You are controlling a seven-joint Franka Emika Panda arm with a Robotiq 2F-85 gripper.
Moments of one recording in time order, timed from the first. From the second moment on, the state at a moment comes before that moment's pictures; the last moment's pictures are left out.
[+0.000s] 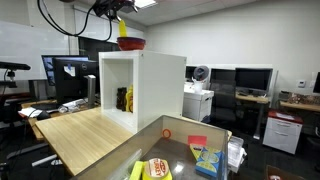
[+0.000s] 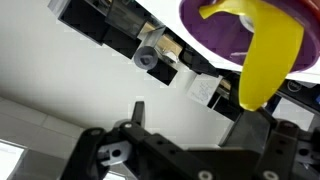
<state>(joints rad) 0.46 -0.54 -0.45 -2.30 0.32 3.05 -1.11</state>
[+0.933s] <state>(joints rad) 0.13 -0.34 -0.46 -2.17 0.32 3.02 -0.82</state>
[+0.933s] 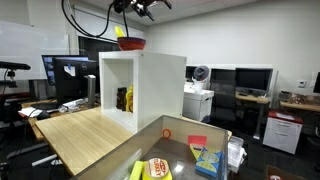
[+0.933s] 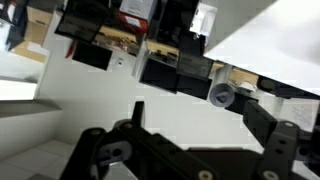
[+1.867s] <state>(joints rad) -0.21 0.01 -0.44 -2.04 -0.04 2.72 -0.27</state>
